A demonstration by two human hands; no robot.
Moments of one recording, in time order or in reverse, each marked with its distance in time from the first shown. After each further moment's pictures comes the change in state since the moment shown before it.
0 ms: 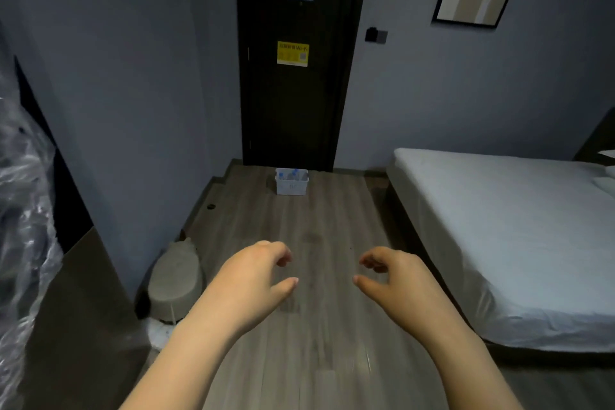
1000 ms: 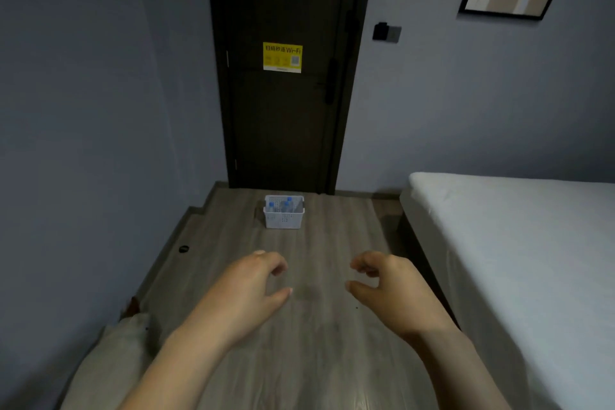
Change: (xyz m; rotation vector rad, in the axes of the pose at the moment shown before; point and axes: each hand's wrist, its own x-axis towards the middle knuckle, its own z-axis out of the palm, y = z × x) left_hand 0.474 -0.079 0.061 -0.006 -0.052 -0.013; right_hand 0.478 0.088 -0.010 -0.003 -0.059 0.006
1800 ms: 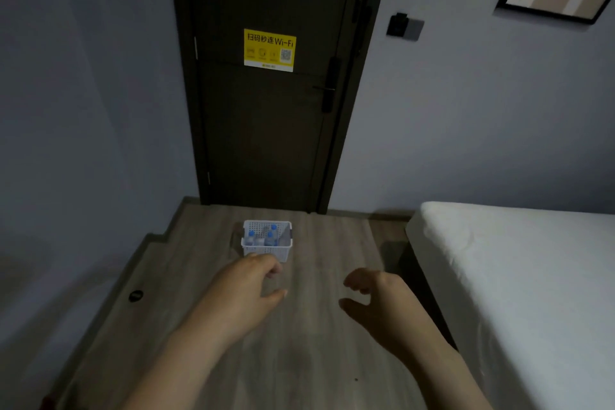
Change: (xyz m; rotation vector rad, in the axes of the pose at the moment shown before) left_hand 0.404 -0.152 0.015 -0.100 -0.015 -0.030; right_hand 0.412 0.012 0.017 -0.115 -0.162 0.052
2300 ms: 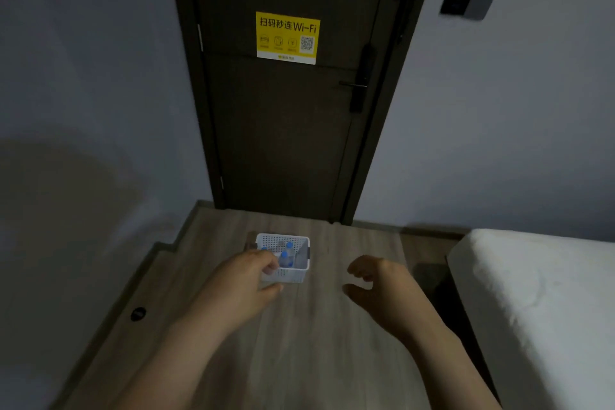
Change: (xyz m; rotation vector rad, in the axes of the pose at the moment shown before) left_hand 0.255 -0.067 0.024 0.018 -0.027 -0.165; right_hand 0.299 0.063 -0.017 0.027 -0.006 -0.099
